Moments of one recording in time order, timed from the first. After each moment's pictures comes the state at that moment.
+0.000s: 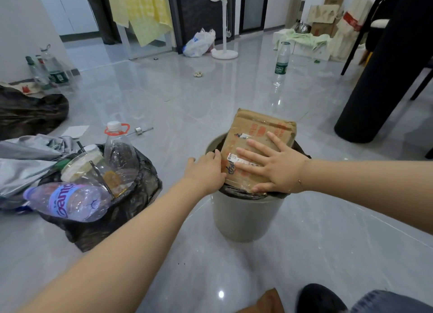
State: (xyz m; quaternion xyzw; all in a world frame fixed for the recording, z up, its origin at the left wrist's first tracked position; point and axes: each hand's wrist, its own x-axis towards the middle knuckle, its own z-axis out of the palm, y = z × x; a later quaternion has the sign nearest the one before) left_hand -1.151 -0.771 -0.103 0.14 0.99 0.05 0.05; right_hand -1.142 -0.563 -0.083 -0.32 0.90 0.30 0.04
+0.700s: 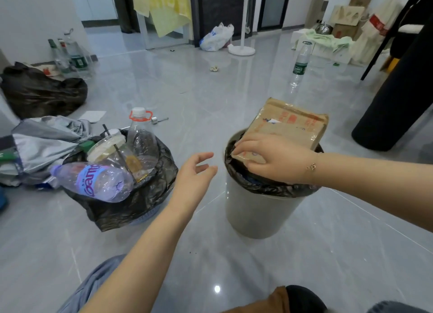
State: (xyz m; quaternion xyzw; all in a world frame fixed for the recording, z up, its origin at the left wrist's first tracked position) left_hand -1.084 -0.829 -0.102 -0.06 0.76 0.65 -0.03; right_hand -1.109 -0.645 -0.024 -0.32 0.94 -0.08 0.02
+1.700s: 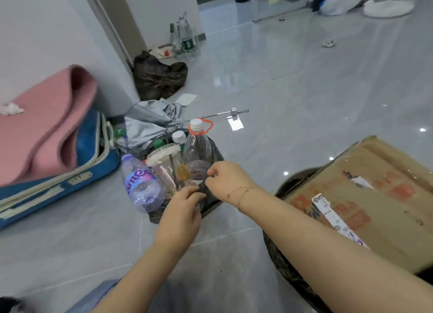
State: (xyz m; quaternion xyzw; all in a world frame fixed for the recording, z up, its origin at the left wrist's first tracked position) left_hand -1.100 -0.897 -0.140 -0.15 0.97 0.16 -0.11; right_hand -1.208 -0.782 -0.062 -0.28 0.86 -0.35 0.24
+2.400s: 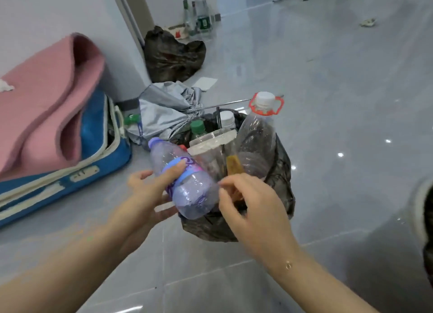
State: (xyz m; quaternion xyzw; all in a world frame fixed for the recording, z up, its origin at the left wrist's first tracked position) left_hand -1.091 -1.052 -0.120 -0.45 0.60 0.66 -0.10; right_hand -1.159 -0.882 -0.163 -0.34 0.81 -0.48 -0.03
